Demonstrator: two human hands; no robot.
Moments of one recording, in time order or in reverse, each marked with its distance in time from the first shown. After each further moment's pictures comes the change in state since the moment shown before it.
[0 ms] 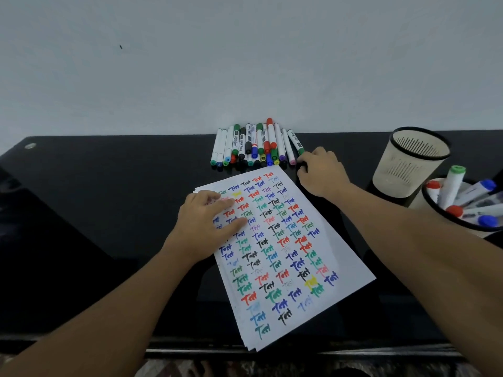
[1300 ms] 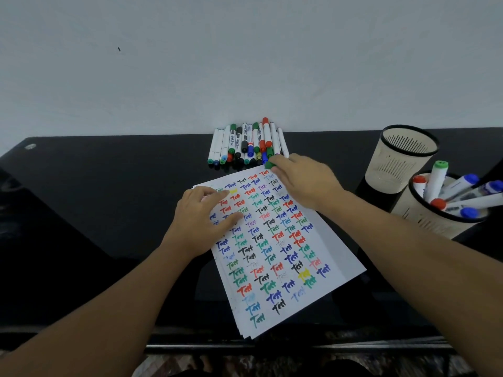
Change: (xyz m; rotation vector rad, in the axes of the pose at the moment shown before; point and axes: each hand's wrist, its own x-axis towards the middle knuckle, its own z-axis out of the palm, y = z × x) left_hand -0.001 0.003 -0.001 0.041 0.047 0.034; right_hand -0.046 -0.032 -0.018 -0.082 0.088 -0.385
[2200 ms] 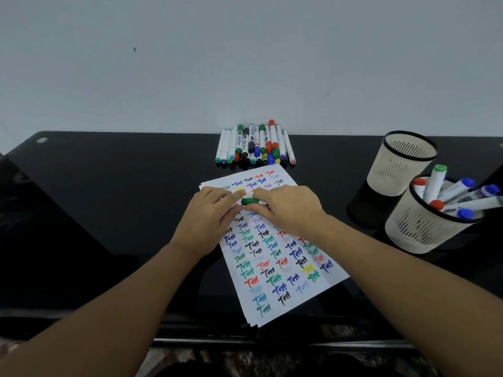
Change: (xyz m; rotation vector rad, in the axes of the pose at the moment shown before) left_hand -0.008 -0.002 0.001 0.056 0.192 0.379; right_hand -0.027 -0.059 0.009 -0.093 -0.167 -0.091
